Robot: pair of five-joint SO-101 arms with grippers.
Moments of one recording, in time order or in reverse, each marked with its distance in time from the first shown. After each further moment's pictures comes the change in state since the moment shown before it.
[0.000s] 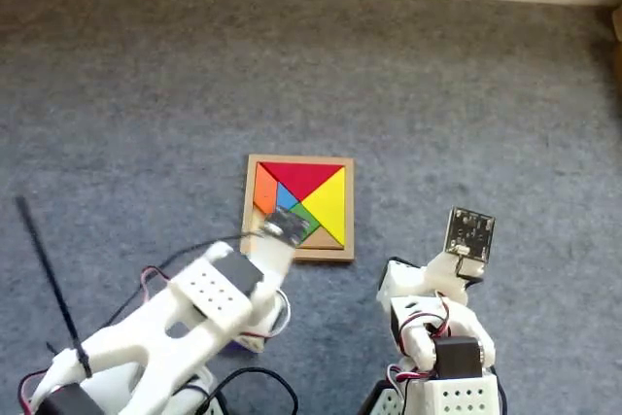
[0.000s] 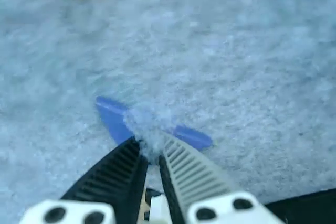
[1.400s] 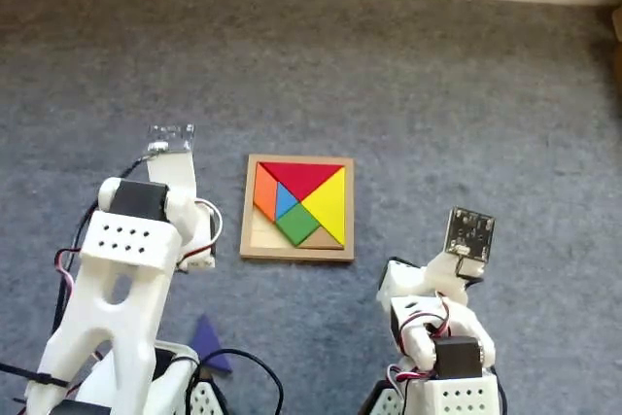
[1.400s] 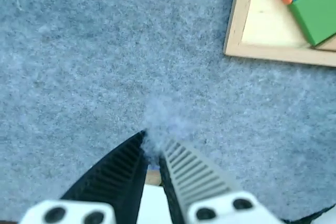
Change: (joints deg) left arm -32.9 -0.8 -24.8 19.9 -0.2; right arm 0.0 0.0 0.0 -0.1 0.0
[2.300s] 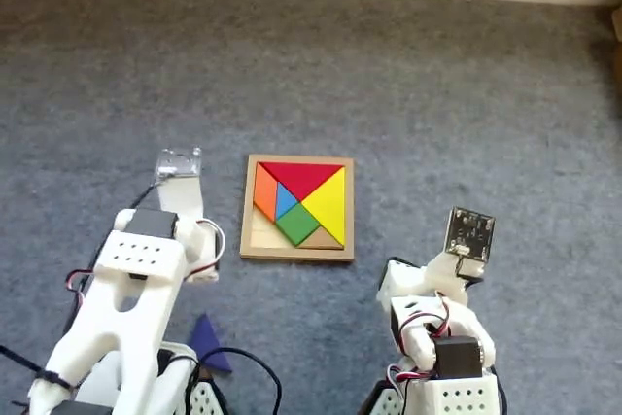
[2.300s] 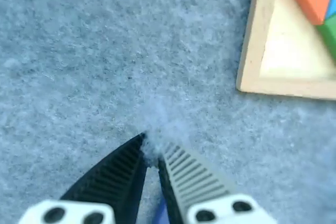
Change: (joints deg) left arm -1.5 0.0 18.3 -23.3 -3.1; right arm 0.0 0.0 0.0 0.0 0.0
